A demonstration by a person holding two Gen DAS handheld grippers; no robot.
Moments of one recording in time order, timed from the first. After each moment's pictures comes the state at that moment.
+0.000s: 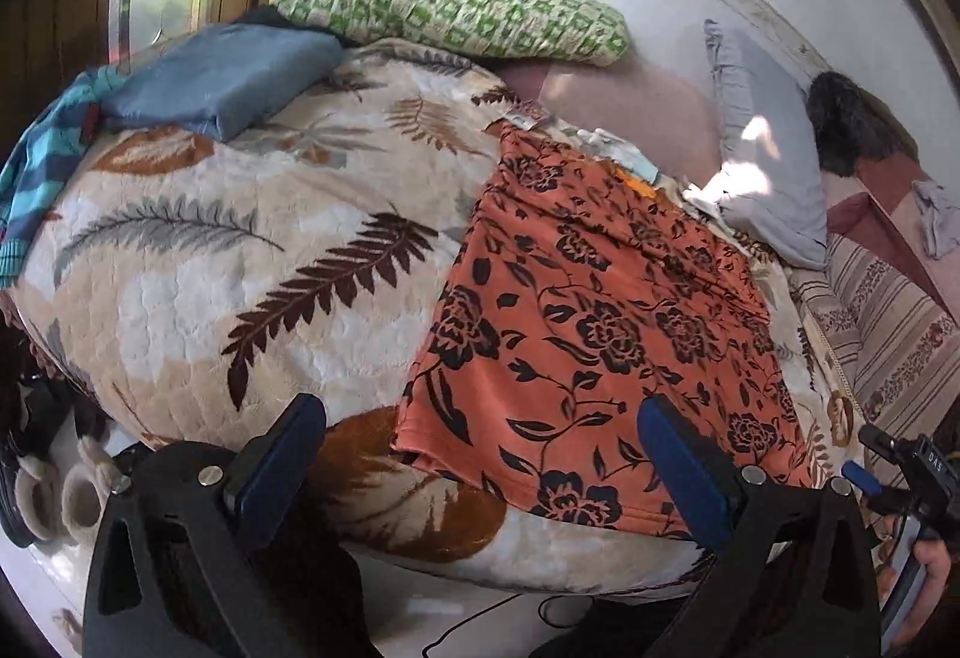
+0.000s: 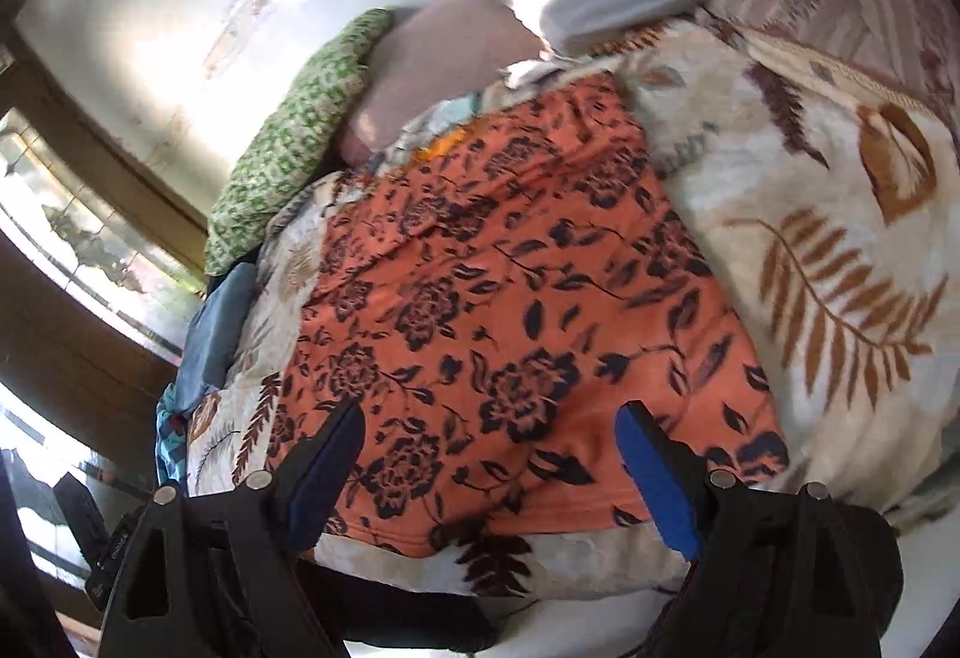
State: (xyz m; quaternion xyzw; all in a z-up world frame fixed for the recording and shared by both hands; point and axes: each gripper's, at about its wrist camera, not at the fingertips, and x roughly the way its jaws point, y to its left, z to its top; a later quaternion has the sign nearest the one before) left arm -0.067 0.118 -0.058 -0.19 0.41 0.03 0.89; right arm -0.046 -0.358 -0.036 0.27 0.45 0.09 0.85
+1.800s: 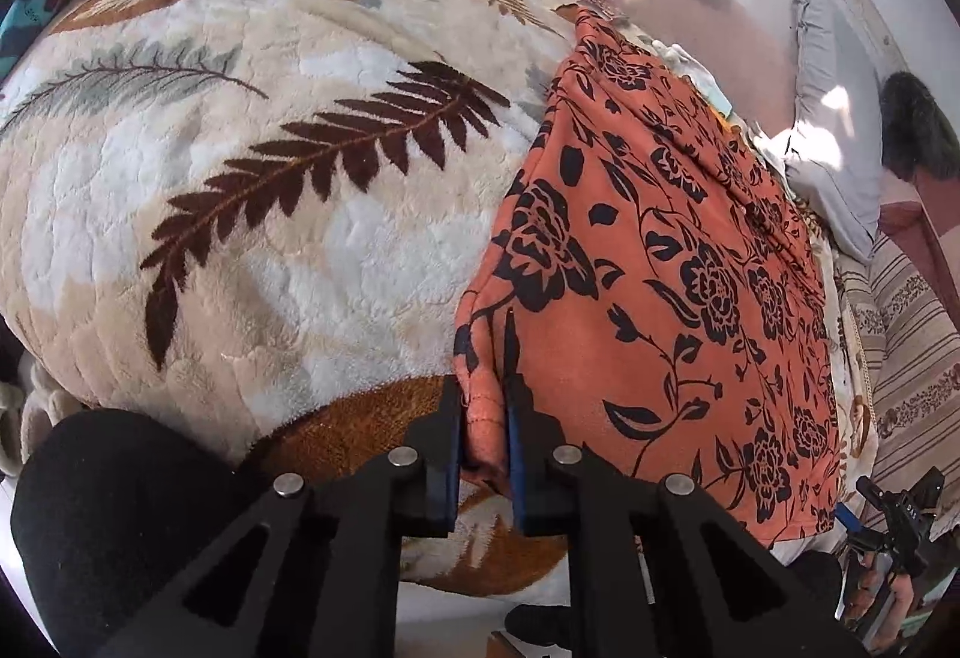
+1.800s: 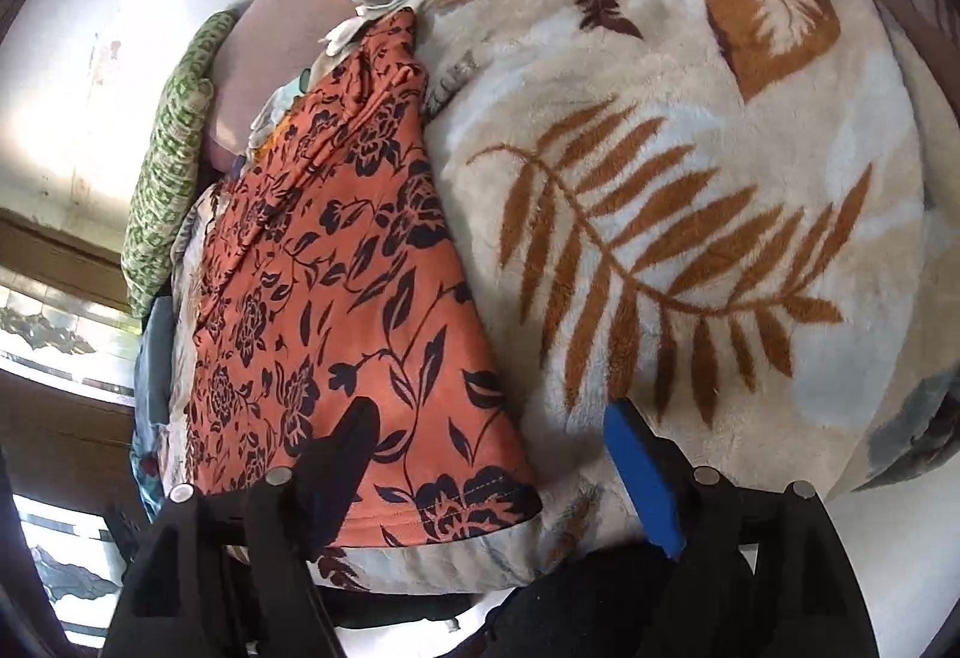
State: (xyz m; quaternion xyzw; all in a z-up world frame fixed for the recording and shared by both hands) left arm -0.020 0.136 -0.141 -0.25 0.50 0.03 0.83; right arm -0.023 -0.457 -0.106 0.31 0.52 0.04 0.79
